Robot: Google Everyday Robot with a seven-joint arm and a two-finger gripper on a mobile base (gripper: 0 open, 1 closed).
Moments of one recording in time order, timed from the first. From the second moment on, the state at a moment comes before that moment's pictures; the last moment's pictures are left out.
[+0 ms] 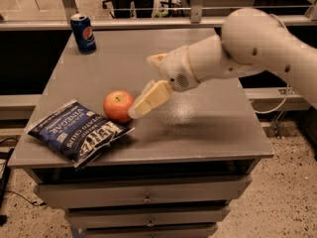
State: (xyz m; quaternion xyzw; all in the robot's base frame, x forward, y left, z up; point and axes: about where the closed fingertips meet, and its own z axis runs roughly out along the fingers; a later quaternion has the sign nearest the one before) arm 0.545 0.031 0.895 -0.55 0.67 0.31 0.40
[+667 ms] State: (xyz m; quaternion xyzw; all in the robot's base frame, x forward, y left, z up) arm 0.590 -0.077 0.930 -0.51 0.66 0.22 0.51
